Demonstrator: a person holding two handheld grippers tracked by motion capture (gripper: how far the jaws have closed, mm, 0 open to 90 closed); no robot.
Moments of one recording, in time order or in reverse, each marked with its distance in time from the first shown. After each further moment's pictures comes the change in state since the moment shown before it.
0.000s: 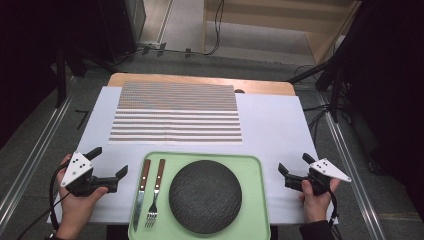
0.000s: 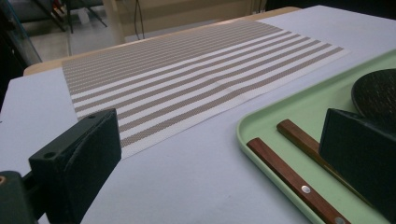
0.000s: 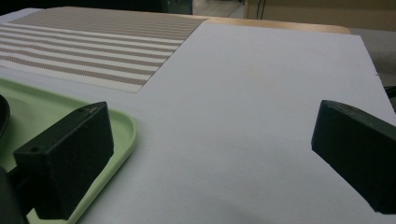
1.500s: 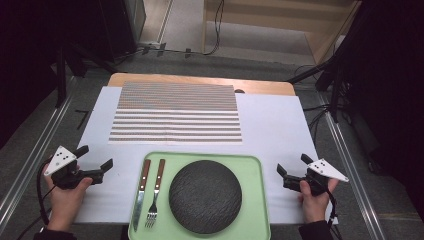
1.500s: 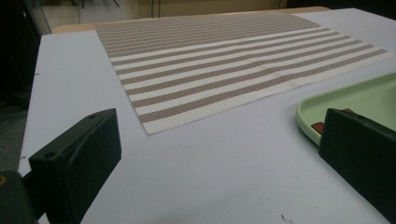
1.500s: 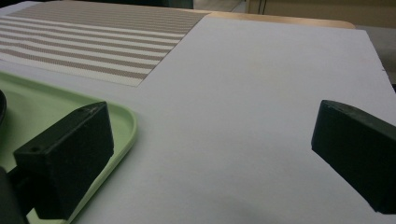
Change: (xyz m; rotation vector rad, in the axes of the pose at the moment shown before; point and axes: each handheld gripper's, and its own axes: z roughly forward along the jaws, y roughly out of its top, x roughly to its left) left arm 0.049 -0.024 0.004 0.024 0.028 -0.118; right arm 0.002 -0.004 0.003 0.016 0.003 -0.007
